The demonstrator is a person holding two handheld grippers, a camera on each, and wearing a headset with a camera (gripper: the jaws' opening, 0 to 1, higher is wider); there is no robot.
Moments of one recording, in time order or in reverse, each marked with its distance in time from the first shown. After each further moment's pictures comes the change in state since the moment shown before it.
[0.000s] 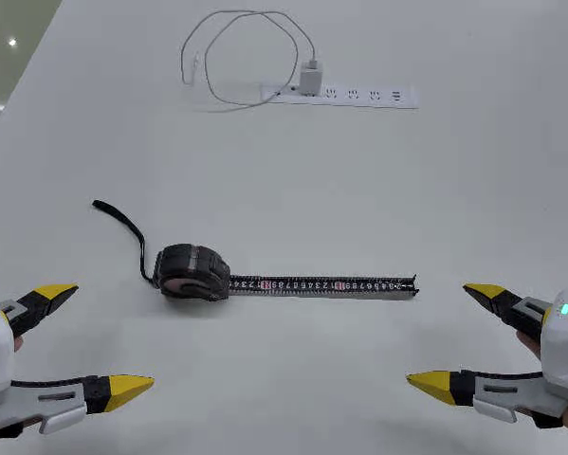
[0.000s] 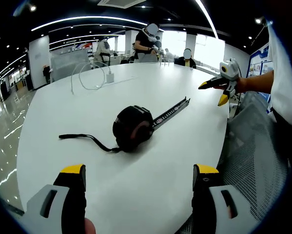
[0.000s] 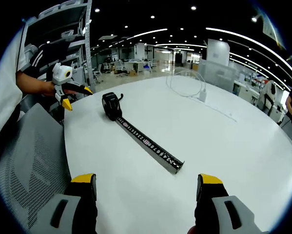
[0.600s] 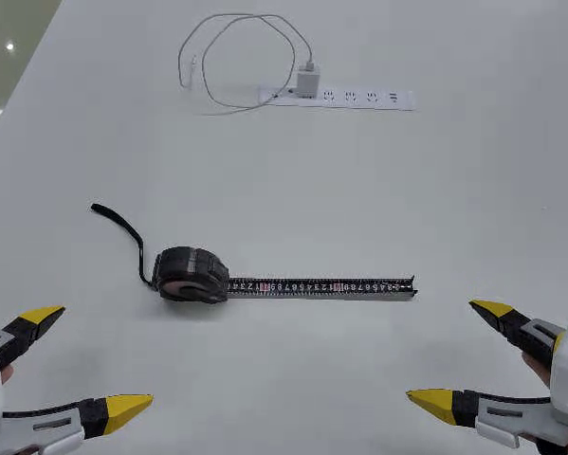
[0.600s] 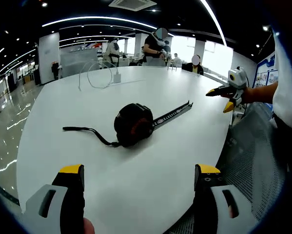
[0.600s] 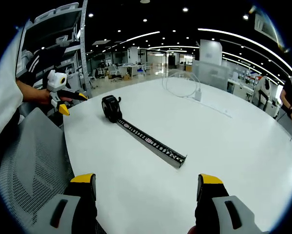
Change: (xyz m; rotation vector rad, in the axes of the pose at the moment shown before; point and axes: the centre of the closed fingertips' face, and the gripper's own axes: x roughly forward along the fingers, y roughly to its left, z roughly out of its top) left arm -0.009 -0.008 -0.007 -0.073 -0.032 0.045; right arm -0.009 0.012 -0.006 0.044 -0.032 -0.036
